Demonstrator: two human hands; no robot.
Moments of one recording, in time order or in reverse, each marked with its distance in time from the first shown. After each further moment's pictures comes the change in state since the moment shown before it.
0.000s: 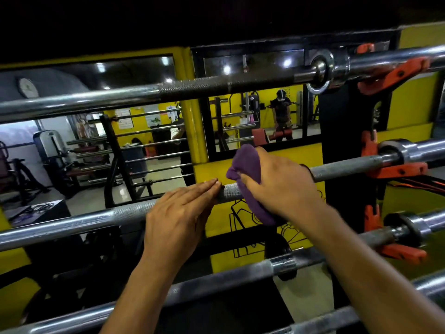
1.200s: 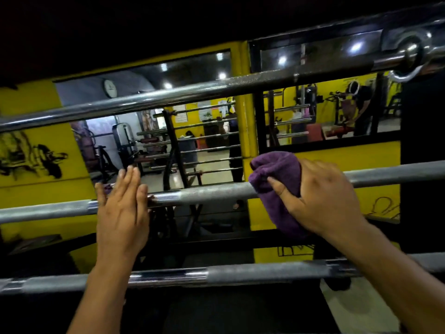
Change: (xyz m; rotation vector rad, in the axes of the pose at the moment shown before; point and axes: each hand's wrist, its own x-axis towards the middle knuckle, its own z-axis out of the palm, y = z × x) left_hand -0.081 -0.106 -0.096 0.325 0.029 -0.641; right_hand -0.019 -0.035 0.015 0.063 0.162 -0.151
